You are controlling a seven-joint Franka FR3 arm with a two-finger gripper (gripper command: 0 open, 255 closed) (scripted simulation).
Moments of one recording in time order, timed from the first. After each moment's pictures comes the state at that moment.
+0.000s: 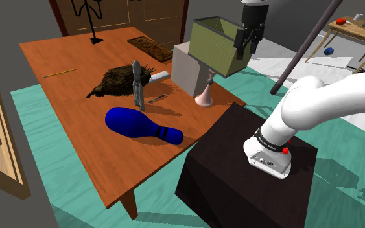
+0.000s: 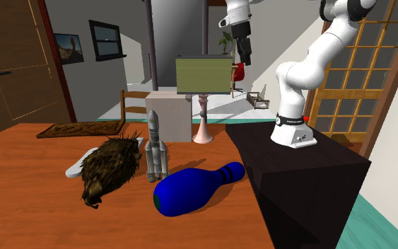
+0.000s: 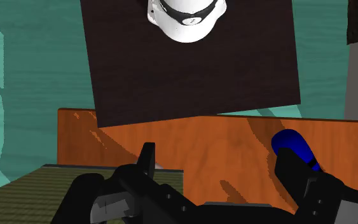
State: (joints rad) arm 0.01 -0.78 -0.07 -2.44 -0.03 1.42 0.13
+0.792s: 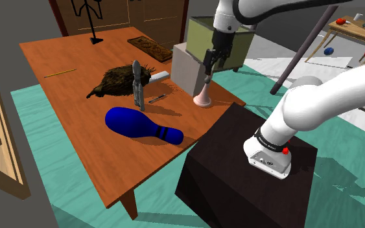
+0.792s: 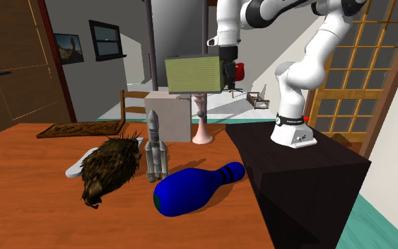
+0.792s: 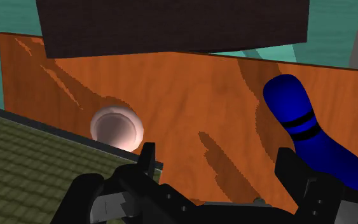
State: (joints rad) arm 0.07 -0.64 -0.01 -2.60 0.01 1.91 0.16
